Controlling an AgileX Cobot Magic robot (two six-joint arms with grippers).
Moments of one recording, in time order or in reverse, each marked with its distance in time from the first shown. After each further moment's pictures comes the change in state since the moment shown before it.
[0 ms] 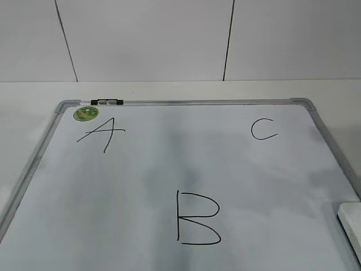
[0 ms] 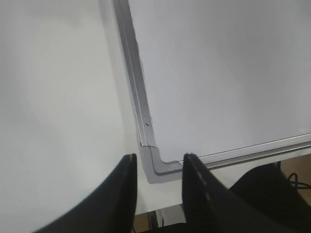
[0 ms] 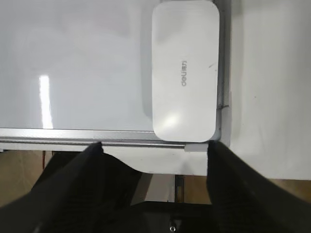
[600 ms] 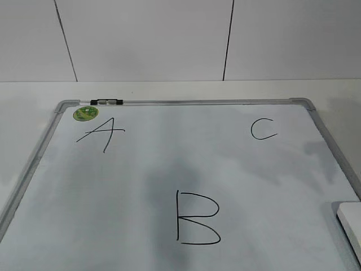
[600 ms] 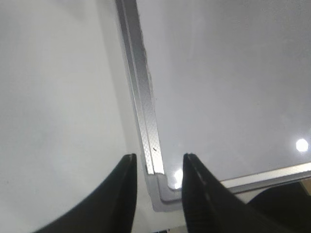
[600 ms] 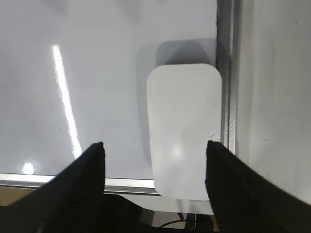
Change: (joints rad) left arm 0.000 0.266 -0.055 0.004 -0.091 0.006; right arm -0.145 0.416 -0.201 0.097 -0.028 -0.118
